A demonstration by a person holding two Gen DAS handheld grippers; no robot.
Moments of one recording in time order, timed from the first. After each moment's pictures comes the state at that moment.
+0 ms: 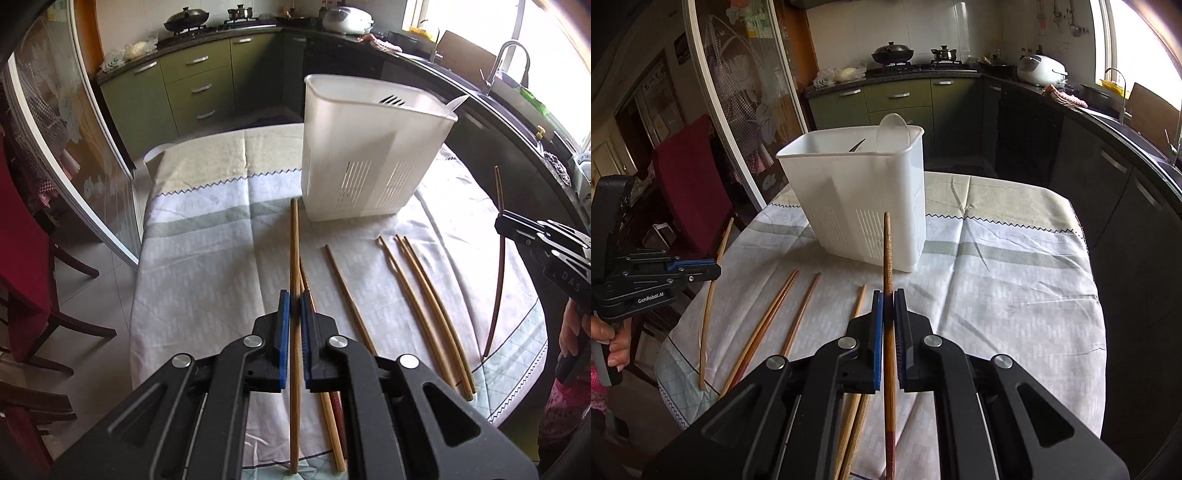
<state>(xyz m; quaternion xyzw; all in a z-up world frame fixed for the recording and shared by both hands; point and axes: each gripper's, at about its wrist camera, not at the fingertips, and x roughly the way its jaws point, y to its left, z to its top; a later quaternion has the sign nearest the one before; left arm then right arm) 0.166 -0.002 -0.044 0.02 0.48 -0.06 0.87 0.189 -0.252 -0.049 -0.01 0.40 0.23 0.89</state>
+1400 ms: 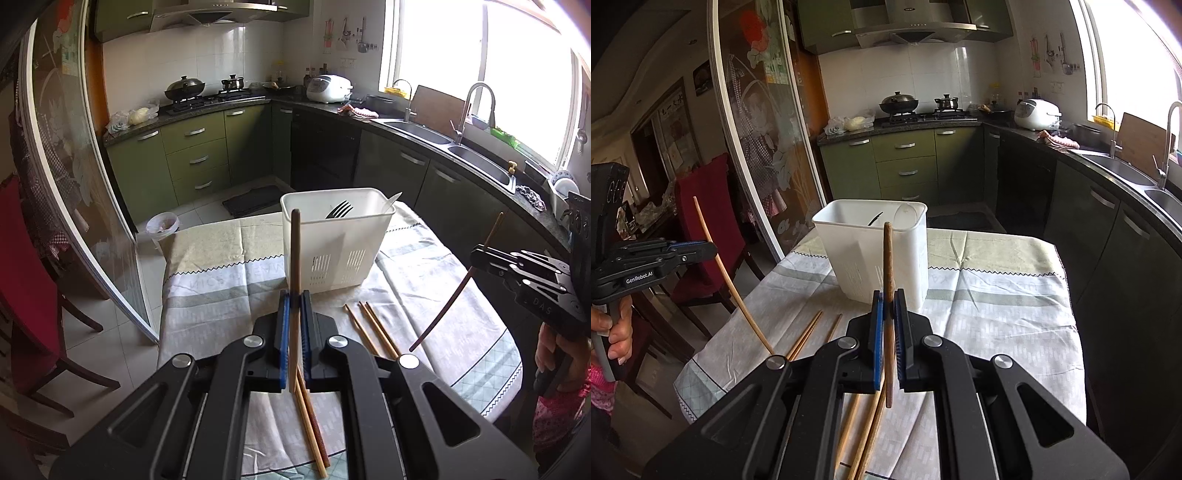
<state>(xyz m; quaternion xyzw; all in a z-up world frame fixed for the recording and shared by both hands) 0.127 -0.018 0.045 0.02 0.37 -0.08 0.93 0.148 -0.272 0.011 0.01 0.31 0.24 0.92</state>
